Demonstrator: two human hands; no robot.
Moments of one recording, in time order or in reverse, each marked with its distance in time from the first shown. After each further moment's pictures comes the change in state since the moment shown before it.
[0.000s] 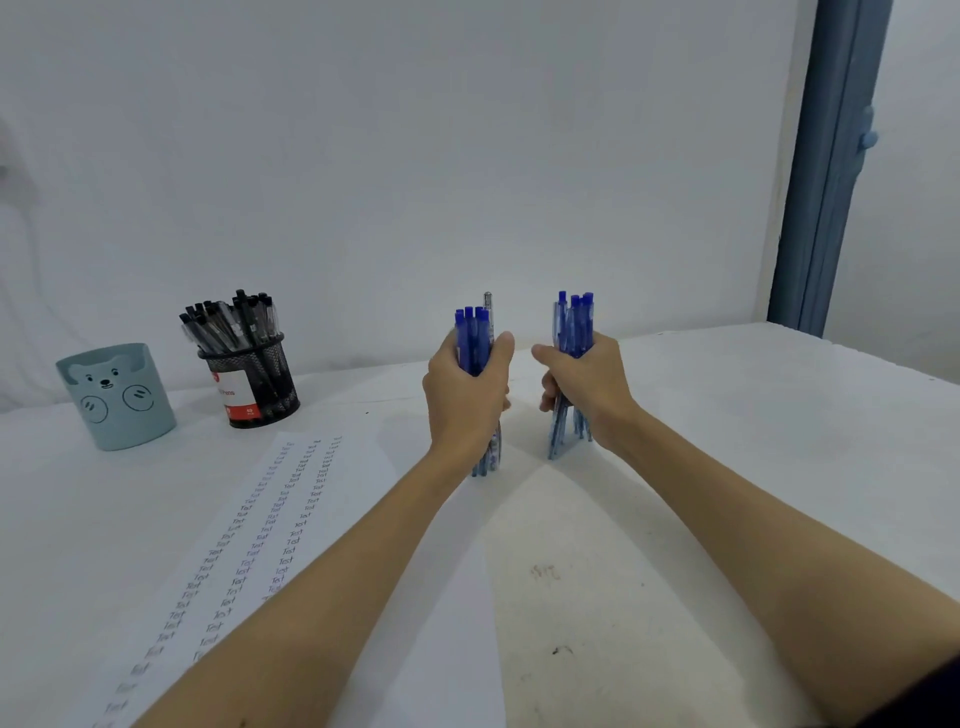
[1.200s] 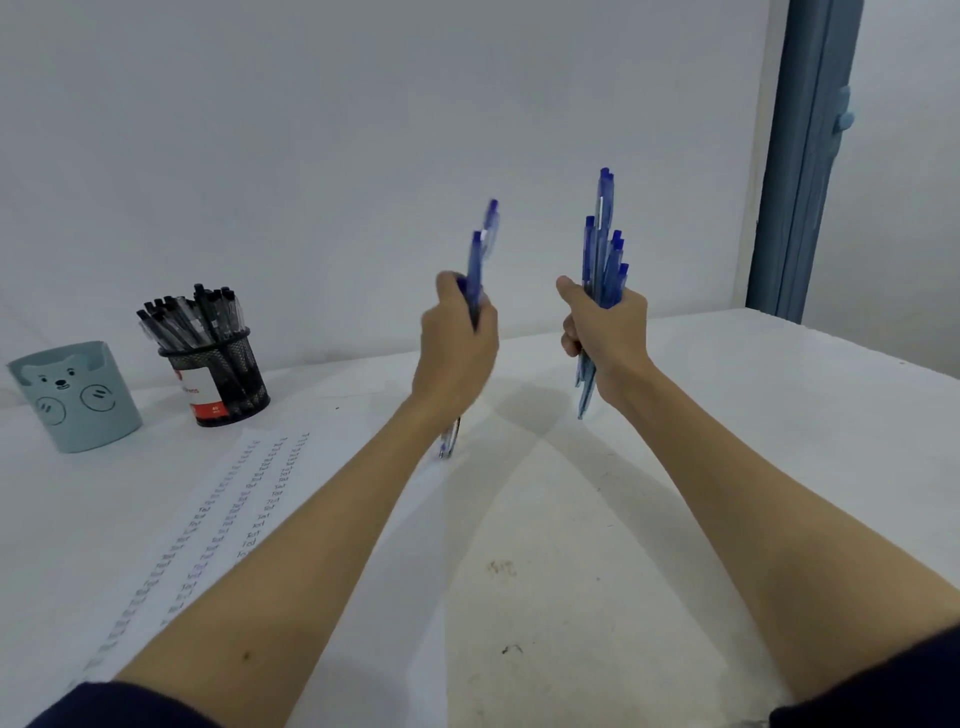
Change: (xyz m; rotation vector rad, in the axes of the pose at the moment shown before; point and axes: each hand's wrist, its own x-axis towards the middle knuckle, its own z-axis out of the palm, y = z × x) left_hand 0.026 0.016 0.024 0.368 -0.166 0.247; right_hand 0.026 -0.016 -0.035 0.253 0.172 -0.006
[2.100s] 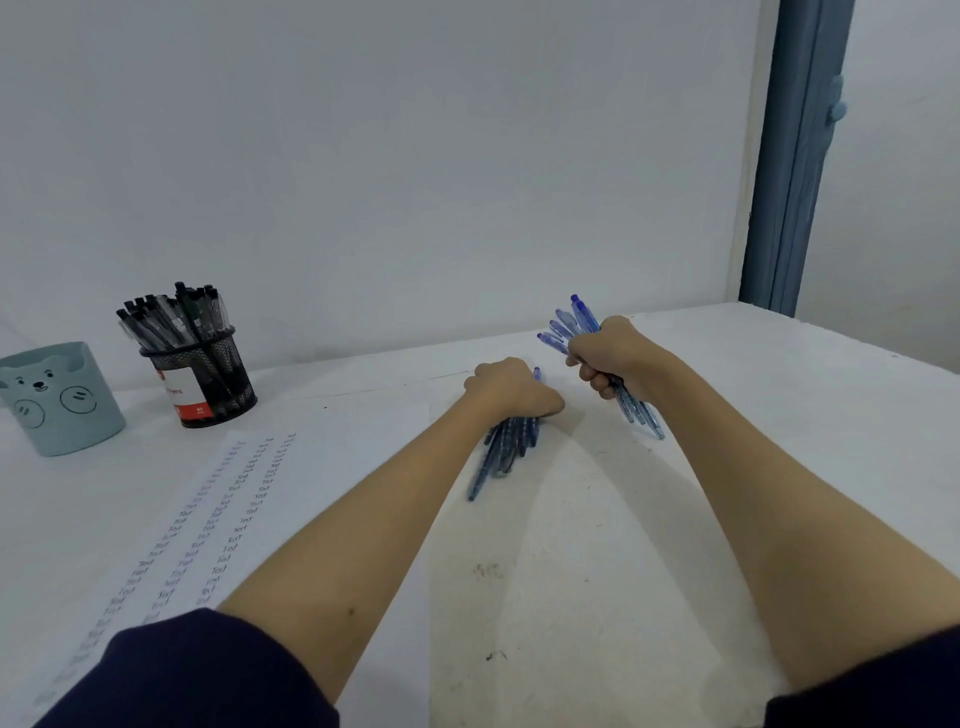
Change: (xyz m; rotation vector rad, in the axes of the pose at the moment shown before) left_hand -0.004 -0.001 0.051 0.488 -0.705 -0.456; right_hand 0.012 0.004 -0.030 -0.641 -0.312 0.337
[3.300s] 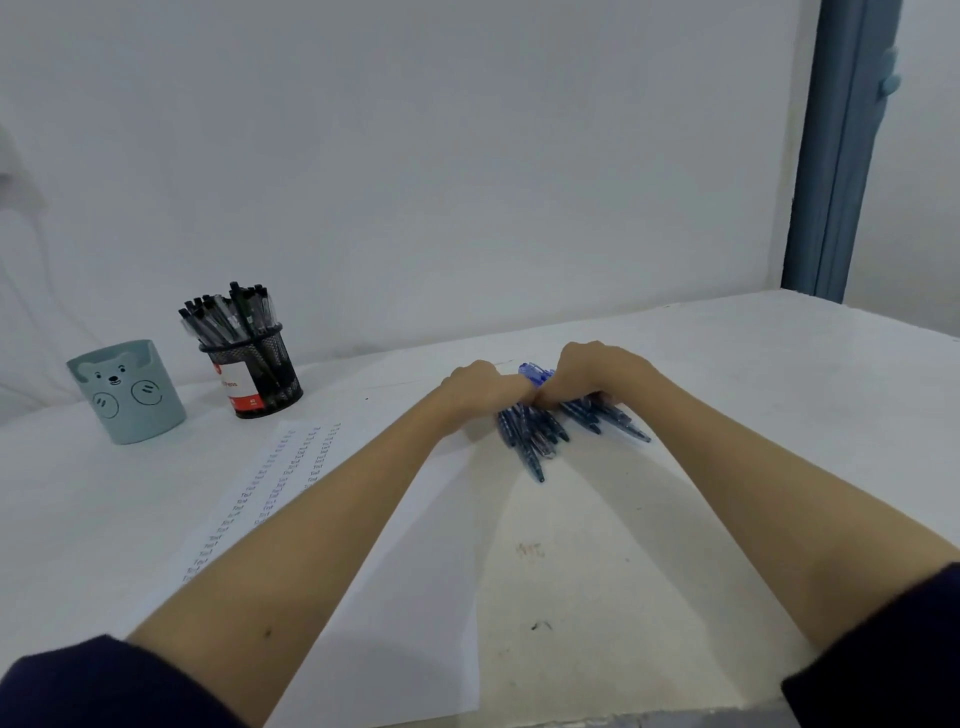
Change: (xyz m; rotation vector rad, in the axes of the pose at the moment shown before) left_hand -0.026 -0.049 -0.031 -0.163 -0.010 -0.080; right_hand -0.002 -0.015 0.051 -0.863 -0.138 -0.059
